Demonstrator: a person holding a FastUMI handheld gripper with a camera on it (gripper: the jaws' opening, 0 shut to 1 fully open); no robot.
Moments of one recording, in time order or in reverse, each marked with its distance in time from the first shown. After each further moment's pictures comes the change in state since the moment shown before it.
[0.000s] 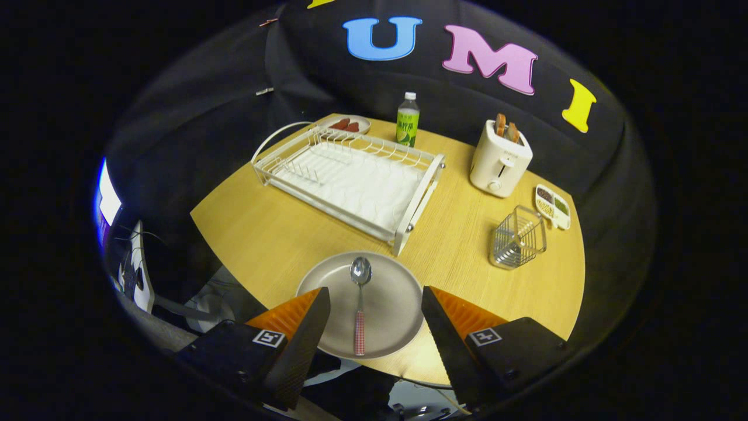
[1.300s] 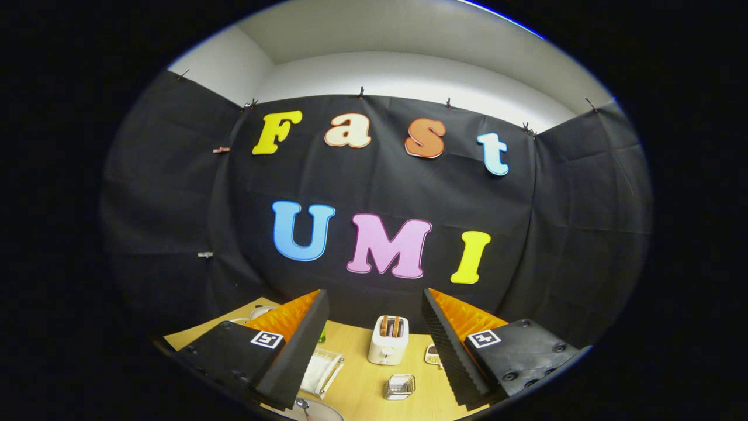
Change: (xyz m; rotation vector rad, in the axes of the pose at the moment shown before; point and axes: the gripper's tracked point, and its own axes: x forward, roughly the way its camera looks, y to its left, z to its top) arm -0.260 -0.117 0.266 0.077 -0.886 -0.373
